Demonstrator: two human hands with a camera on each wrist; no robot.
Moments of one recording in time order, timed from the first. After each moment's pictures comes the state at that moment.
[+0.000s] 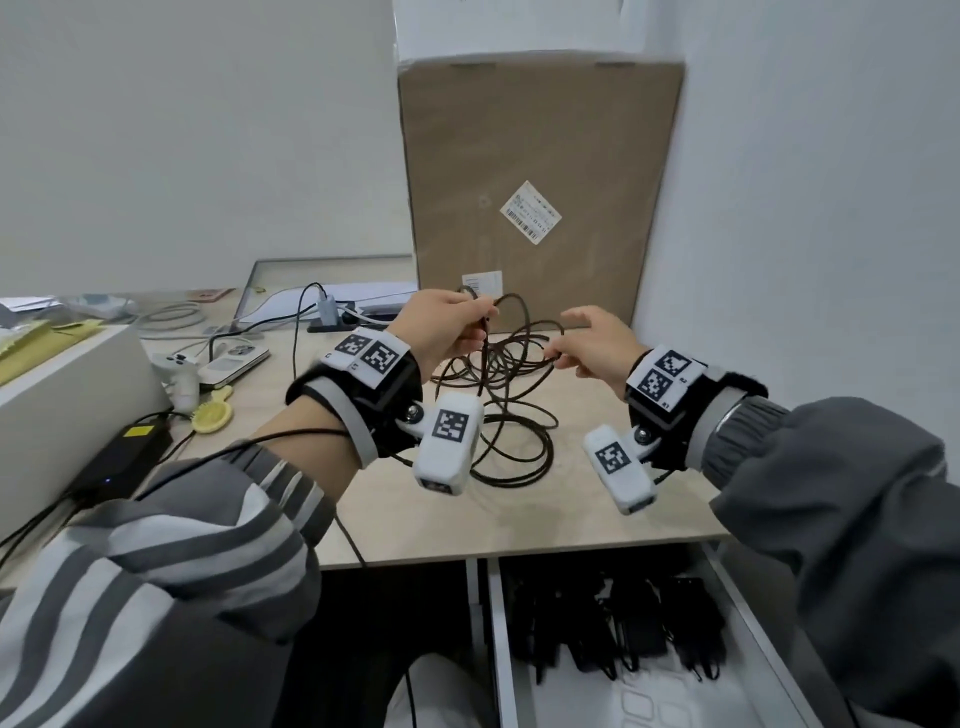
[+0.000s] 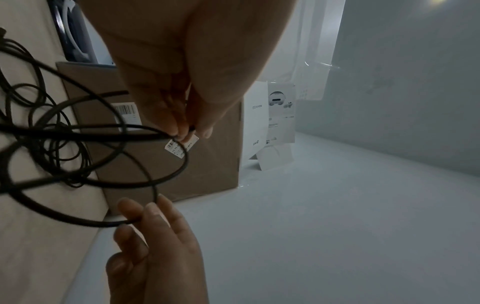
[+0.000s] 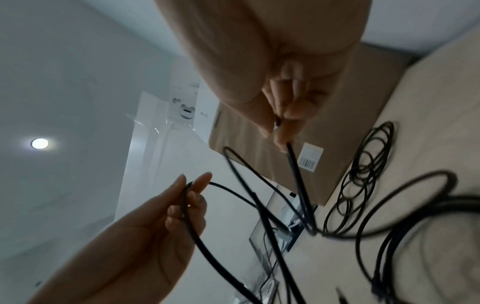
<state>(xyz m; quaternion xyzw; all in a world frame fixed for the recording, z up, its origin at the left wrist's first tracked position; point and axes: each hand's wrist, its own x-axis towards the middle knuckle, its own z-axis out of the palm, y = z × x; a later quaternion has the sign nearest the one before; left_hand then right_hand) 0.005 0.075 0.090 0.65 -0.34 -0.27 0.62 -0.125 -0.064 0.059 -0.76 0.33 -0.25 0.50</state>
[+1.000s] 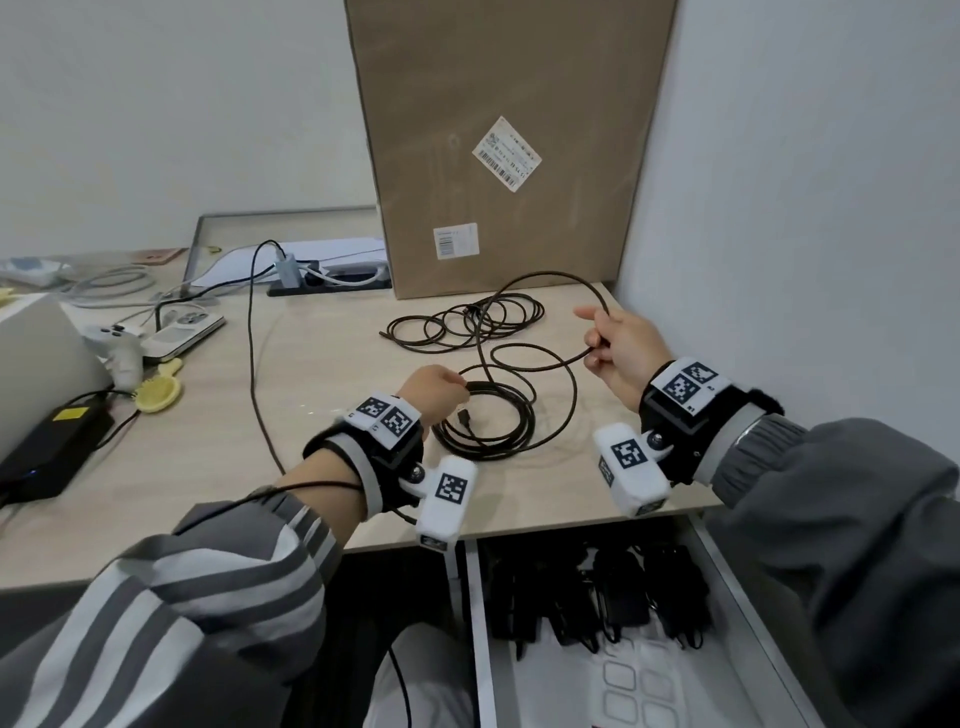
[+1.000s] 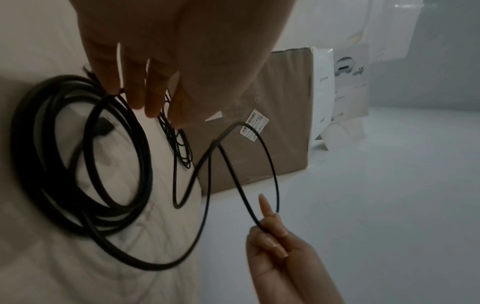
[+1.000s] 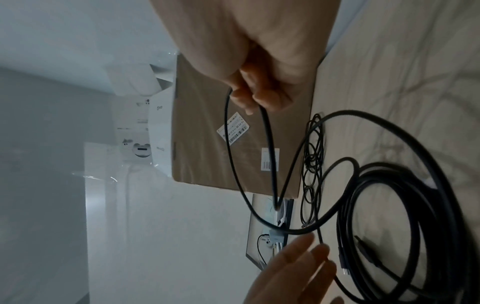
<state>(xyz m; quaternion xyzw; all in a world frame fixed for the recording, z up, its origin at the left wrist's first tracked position) 0.017 0.037 -0.035 0.83 -0.29 -0.25 0.40 -0.143 -0.105 -0.003 -0.54 0.32 -0.35 0.69</state>
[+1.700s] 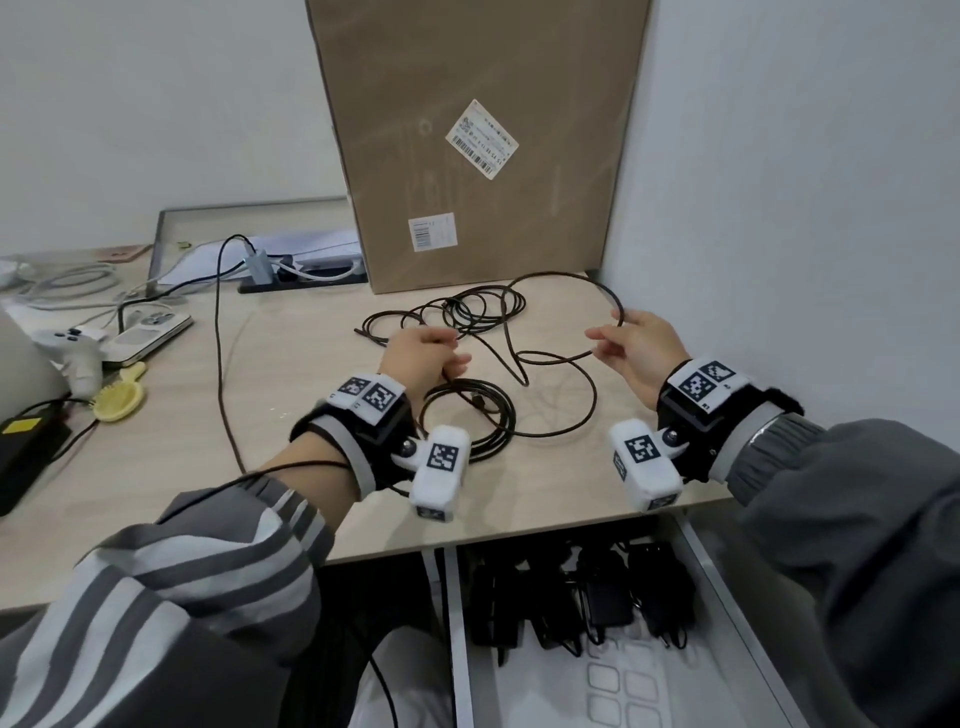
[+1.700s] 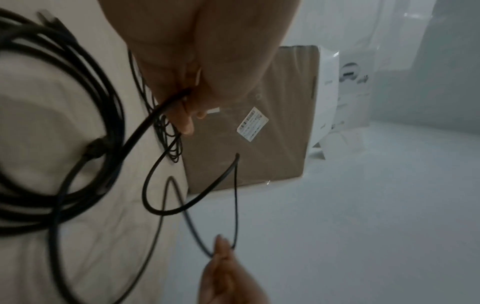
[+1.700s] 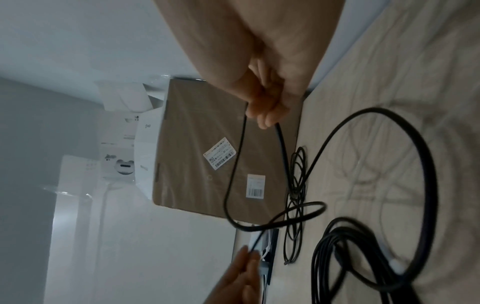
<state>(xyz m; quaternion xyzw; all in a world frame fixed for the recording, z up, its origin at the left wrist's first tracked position) 0.016 0.003 -0.023 0.68 -0.24 -0.28 0.64 -0.165 -0.149 -0.021 -0.51 0.36 -0.38 0.68</state>
